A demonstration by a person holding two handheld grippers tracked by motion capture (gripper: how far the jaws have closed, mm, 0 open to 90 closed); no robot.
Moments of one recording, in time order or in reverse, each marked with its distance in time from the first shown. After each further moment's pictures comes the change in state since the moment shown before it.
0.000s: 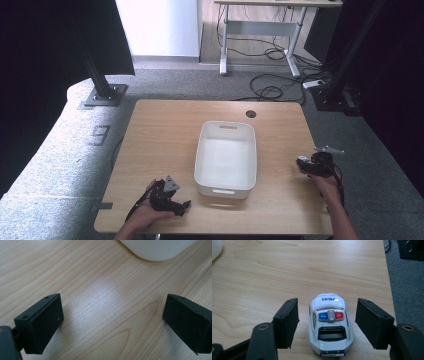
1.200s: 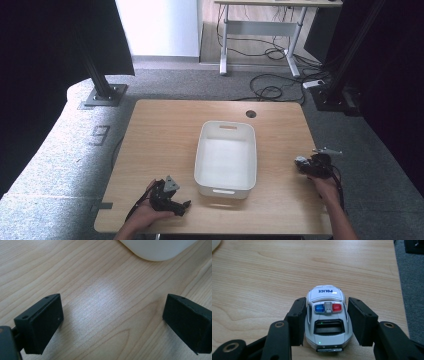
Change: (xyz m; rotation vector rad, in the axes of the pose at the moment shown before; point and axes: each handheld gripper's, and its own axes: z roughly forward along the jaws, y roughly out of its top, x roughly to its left) left arm 0.000 0.000 0.000 -0.001 0.001 0.001; right arm 0.002 -0.005 0.004 0.032 0.025 0.000
